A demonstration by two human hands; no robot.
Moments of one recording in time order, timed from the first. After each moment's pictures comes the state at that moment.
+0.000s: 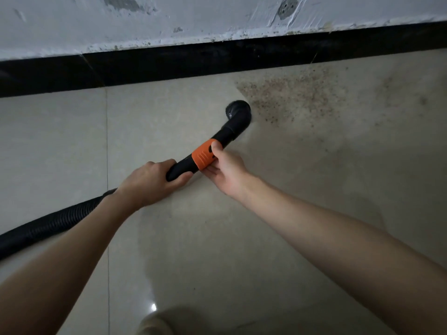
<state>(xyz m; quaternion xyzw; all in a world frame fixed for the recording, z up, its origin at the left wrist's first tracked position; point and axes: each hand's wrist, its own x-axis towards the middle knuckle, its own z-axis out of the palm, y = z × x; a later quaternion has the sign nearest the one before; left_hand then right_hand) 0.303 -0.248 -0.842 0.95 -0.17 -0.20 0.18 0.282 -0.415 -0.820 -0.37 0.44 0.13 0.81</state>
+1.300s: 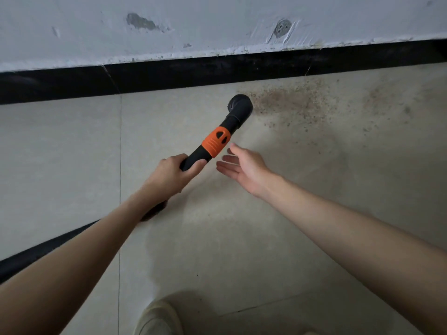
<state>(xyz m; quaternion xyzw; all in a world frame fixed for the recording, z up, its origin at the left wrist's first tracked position) 0.277 -0.272 -0.812 0.92 -0.10 -0.20 0.33 0.250 -0.441 -0.793 -0.46 0.39 0.11 0.79</state>
